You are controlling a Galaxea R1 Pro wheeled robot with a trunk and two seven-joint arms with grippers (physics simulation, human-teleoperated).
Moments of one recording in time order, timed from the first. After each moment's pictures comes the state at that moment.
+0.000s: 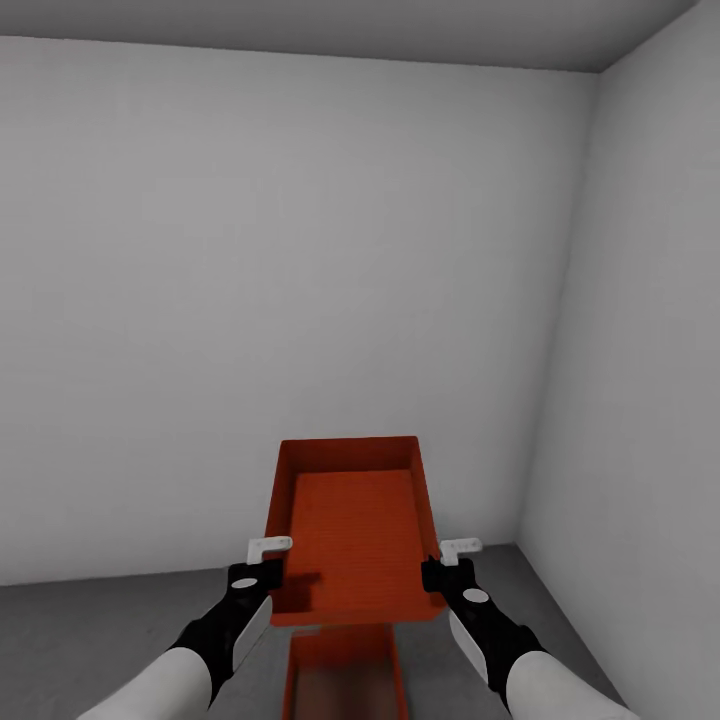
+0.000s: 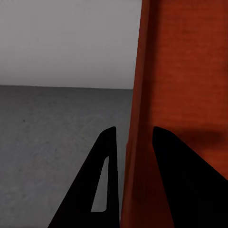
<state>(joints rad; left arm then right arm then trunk) -0.63 -0.09 -0.16 -0.41 0.18 0.09 0.33 -0.63 0.10 0.07 -0.32 0.03 -0.07 -0.08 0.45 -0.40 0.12</state>
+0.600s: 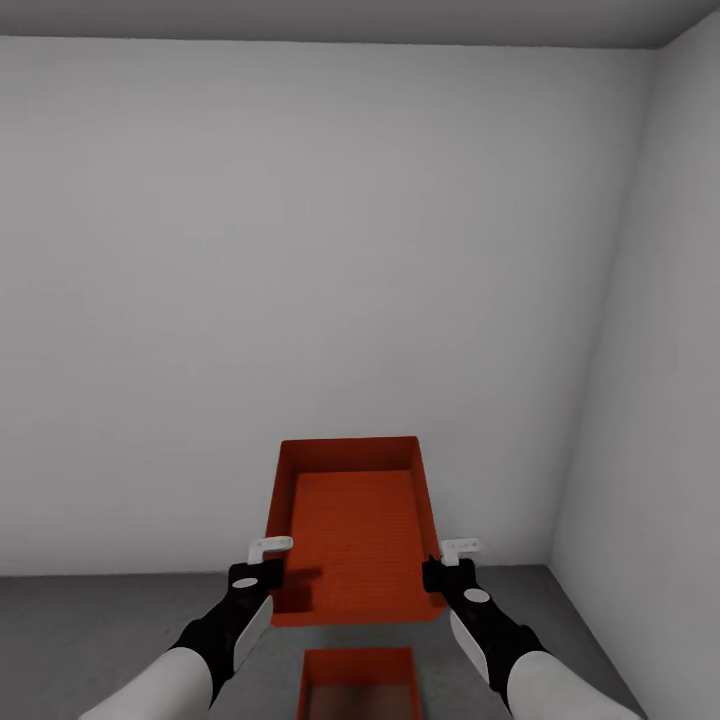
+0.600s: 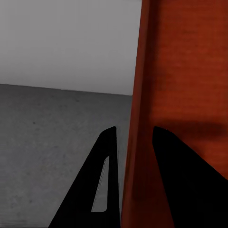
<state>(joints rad) -0.63 -0.09 -0.16 -0.41 0.18 0.10 0.33 -0.63 0.10 0.07 -0.32 0.03 -0.07 -0.08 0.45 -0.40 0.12</state>
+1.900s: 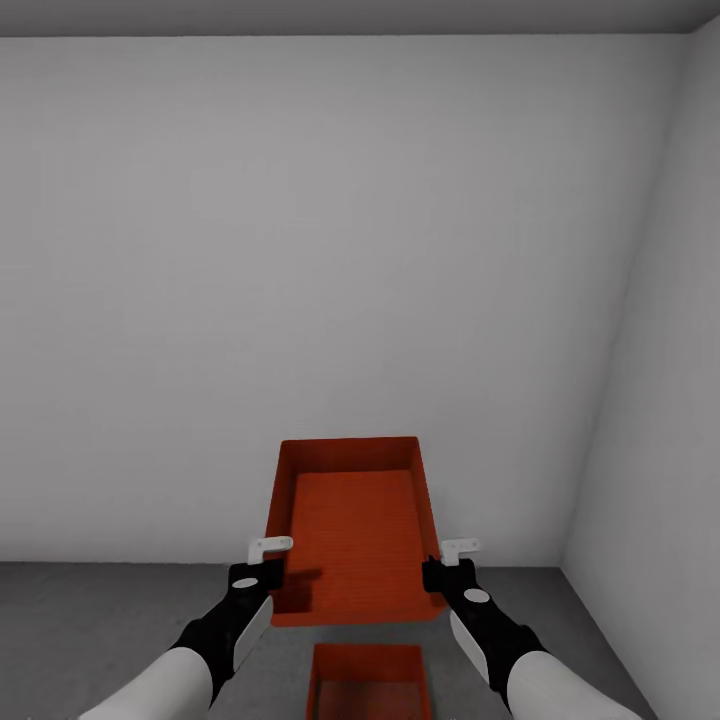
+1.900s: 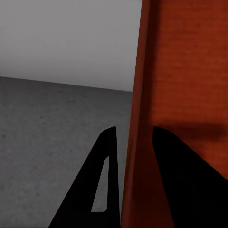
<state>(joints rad) -0.63 -0.09 -0.16 -0.41 0.18 0.10 0.33 -0.63 0.10 0.07 -0.32 0.03 -0.07 -0.08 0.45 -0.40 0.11</state>
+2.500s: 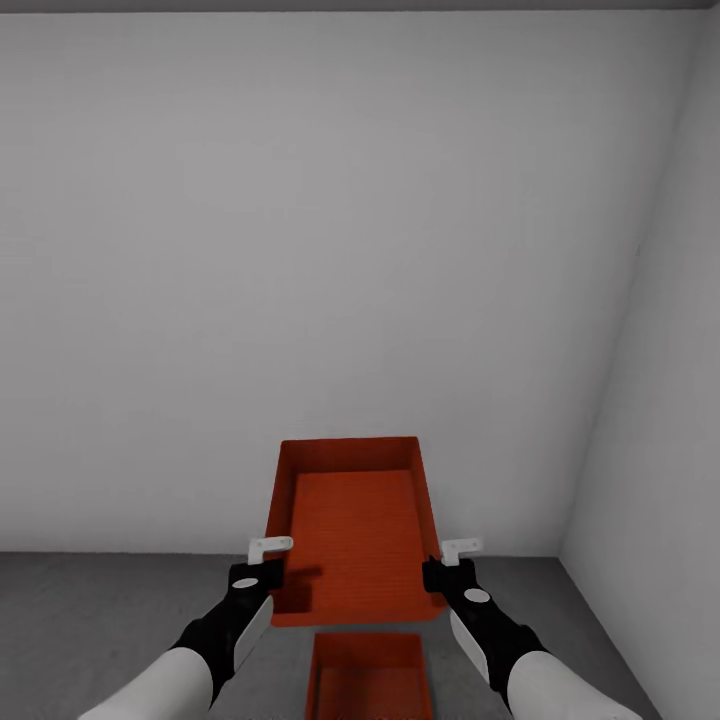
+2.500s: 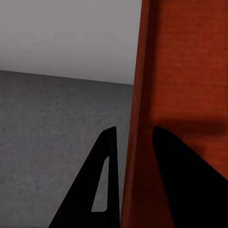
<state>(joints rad) -0.63 -0.09 -0.15 -0.41 0.17 0.10 0.33 -0.63 0.10 0.07 -0.32 0.03 -0.07 -0.08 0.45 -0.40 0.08</state>
